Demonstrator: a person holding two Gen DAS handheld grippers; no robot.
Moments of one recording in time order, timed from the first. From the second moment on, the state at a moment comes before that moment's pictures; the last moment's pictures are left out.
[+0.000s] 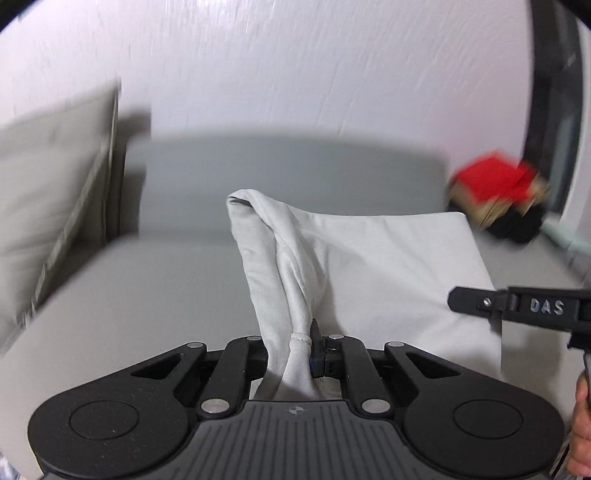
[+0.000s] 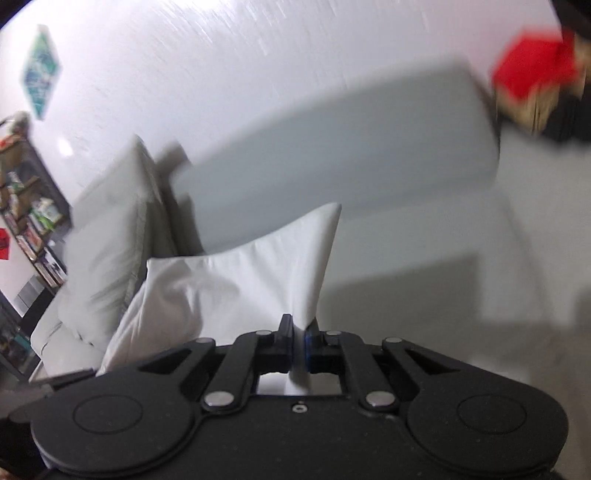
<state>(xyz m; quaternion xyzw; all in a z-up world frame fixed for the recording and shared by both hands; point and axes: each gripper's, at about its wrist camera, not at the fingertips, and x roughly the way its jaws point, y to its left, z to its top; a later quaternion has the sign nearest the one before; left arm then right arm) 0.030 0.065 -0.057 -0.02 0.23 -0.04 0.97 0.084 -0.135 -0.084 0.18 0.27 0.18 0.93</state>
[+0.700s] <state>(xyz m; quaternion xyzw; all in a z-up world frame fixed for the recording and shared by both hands) -0.024 -0.171 -0.005 -0.01 0.20 -0.36 0.91 -0.116 -0.371 0.036 0.20 0.15 -0.04 0.97</state>
